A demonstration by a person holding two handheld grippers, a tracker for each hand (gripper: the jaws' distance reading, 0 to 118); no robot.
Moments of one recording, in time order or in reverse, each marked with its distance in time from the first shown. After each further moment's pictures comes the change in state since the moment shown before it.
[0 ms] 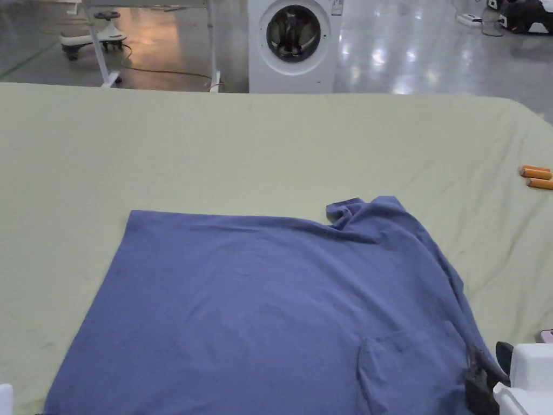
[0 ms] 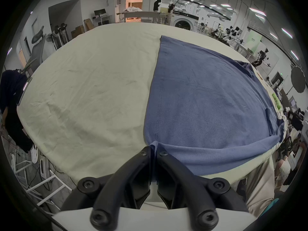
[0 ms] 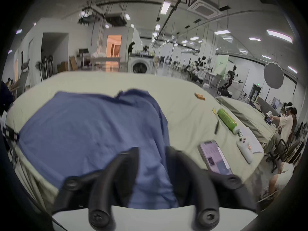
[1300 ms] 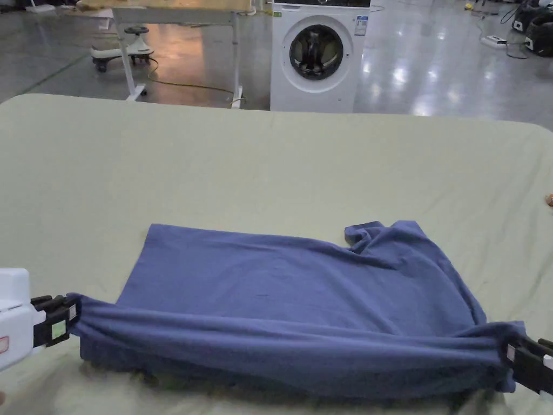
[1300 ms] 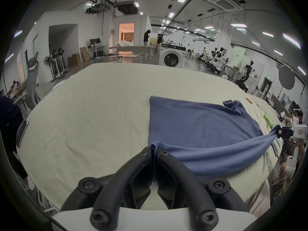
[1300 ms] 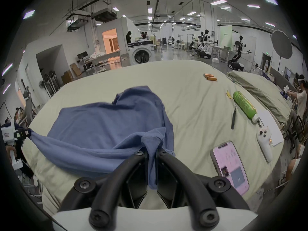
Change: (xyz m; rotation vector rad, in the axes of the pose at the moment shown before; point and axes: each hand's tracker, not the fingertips) left arm 0.018 0.124 0.034 0.319 -0.064 -0.068; right arm 0.053 0.068 -0.064 -0.112 0.175 -0.214
